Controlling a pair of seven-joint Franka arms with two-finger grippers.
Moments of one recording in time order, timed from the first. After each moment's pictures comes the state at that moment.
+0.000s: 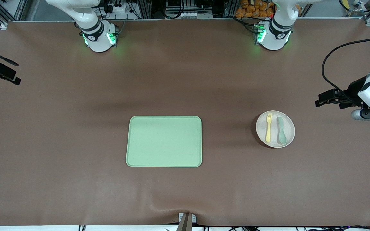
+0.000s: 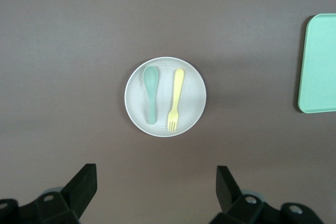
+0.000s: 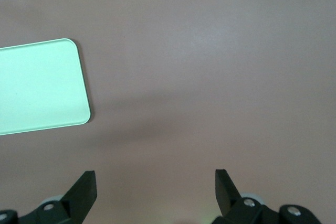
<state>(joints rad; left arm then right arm) 0.03 0.13 -0.02 -1.61 -0.14 1.67 0.10 -0.04 0.02 -0.03 -1.46 0.03 1.44 0.08</state>
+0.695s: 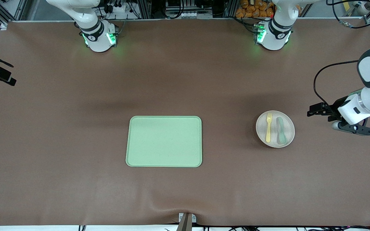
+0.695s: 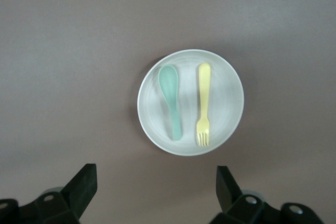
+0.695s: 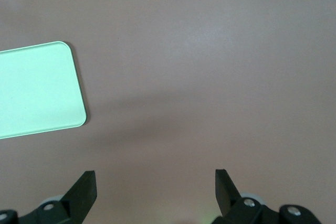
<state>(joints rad) 0.08 0.19 -0.01 -1.89 -0.16 2.00 0.35 -0.07 0.02 -0.02 -1.46 0.03 1.44 0.08</state>
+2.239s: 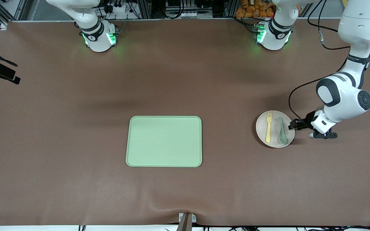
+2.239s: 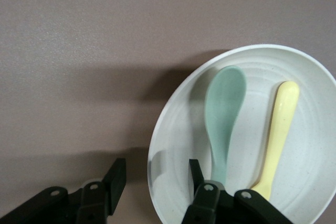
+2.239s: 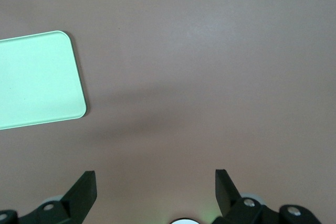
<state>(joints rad) 0.12 0.43 -0.03 -2.12 -0.39 2.51 0.38 -0.06 0.03 -0.02 -1.46 0.03 1.41 0.08</state>
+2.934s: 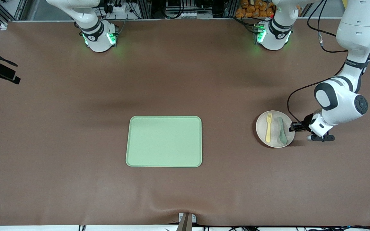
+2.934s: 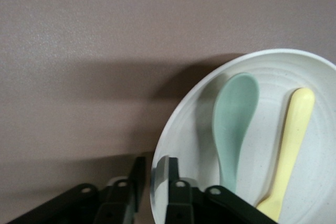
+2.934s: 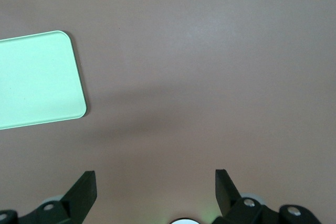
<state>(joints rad) 0.12 0.48 -0.03 -2.09 -0.39 2.51 0.38 -0.06 0.03 -0.02 -1.46 0.03 1.41 0.08</state>
